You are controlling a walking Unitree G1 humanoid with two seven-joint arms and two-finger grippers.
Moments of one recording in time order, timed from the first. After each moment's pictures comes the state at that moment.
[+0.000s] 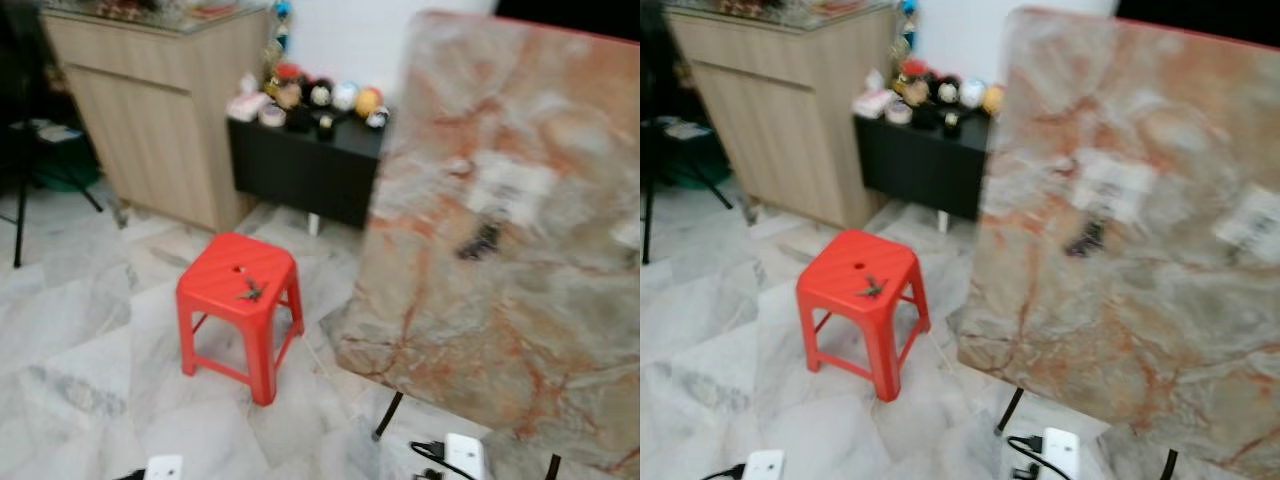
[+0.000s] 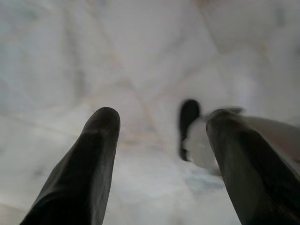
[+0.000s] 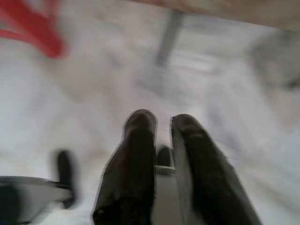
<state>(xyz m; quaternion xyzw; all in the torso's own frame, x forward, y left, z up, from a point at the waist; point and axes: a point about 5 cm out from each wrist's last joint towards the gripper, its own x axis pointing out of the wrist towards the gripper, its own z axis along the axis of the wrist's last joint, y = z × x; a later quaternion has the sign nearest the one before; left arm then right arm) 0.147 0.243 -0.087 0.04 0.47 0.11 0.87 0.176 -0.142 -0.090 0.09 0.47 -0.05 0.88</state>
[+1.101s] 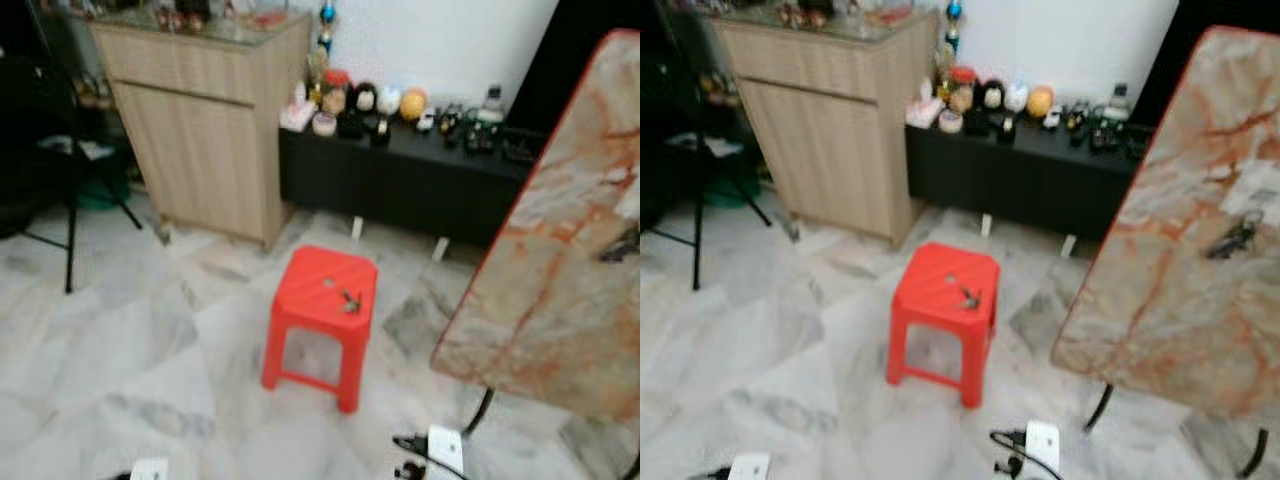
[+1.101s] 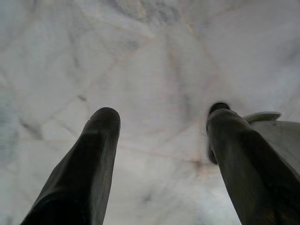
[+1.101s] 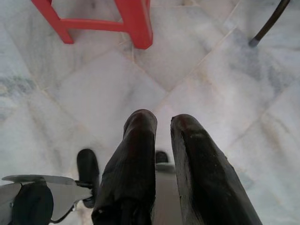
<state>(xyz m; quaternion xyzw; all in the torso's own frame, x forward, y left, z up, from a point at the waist) 0.148 0.249 -0.086 0.06 0.48 0.11 0.87 0.174 -0.146 -0.091 0.09 0.47 -0.05 0.88</state>
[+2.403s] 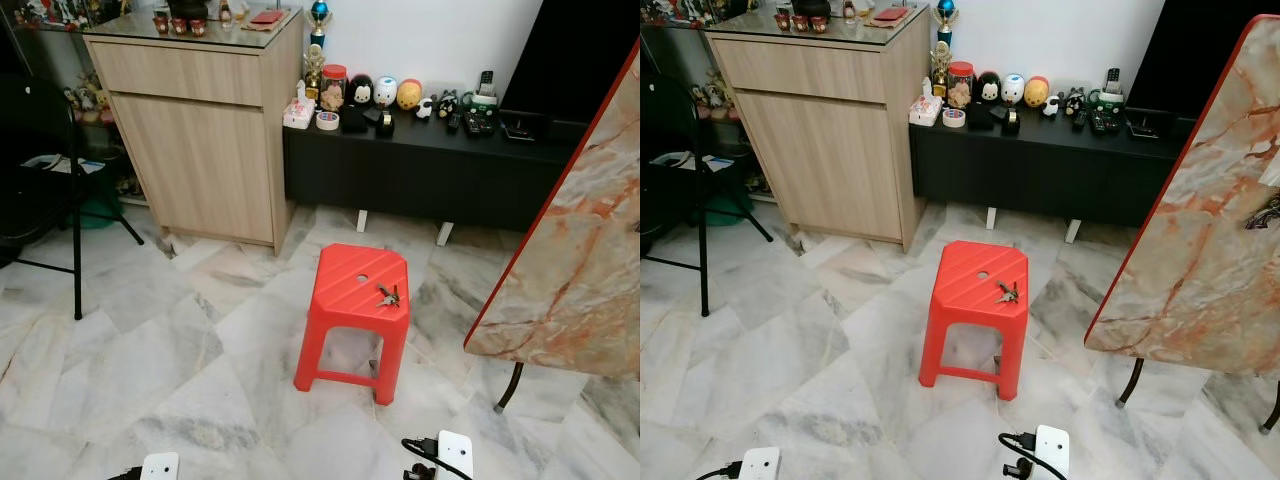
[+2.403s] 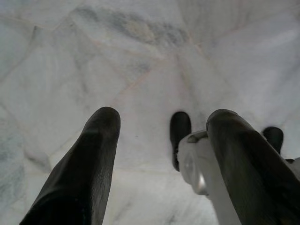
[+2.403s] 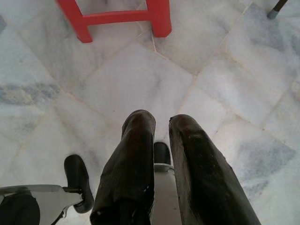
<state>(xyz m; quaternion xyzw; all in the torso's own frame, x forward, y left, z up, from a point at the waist) 0.156 0.234 -0.086 0.01 0.46 0.09 0.88 0.169 -0.149 -0.093 0.10 0.46 -0.05 0.88</state>
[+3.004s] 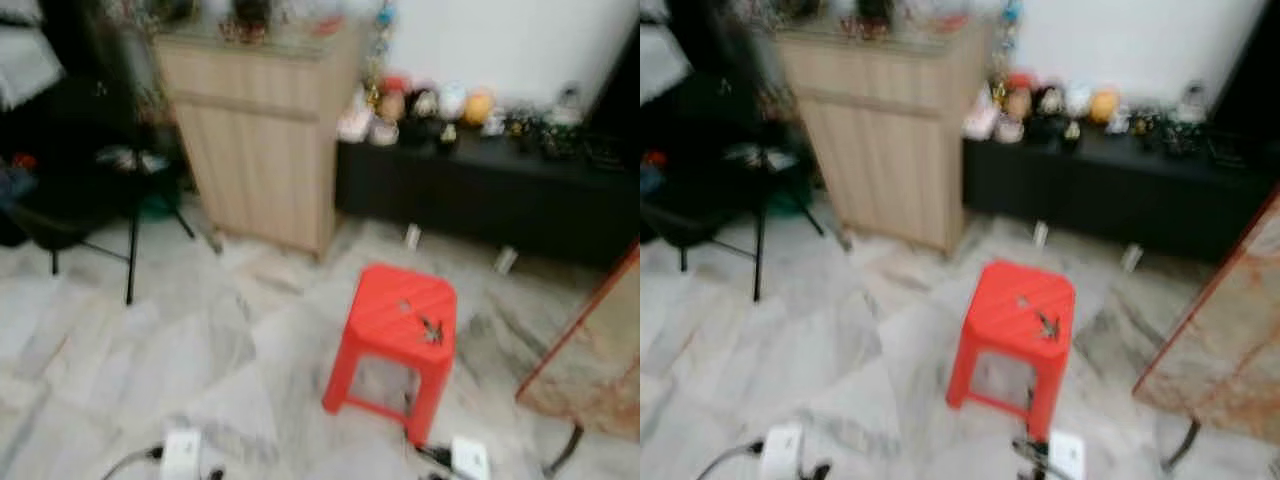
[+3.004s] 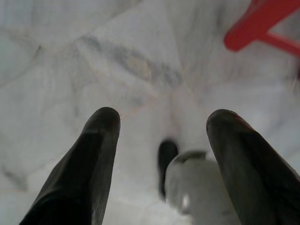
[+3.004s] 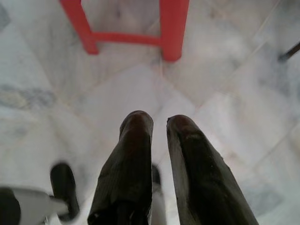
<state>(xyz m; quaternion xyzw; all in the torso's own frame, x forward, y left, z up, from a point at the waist) 0.179 0.218 -0.078 0.01 0.42 0.07 0.91 0.167 -0.158 -0.093 0.09 0.47 -0.07 0.88</state>
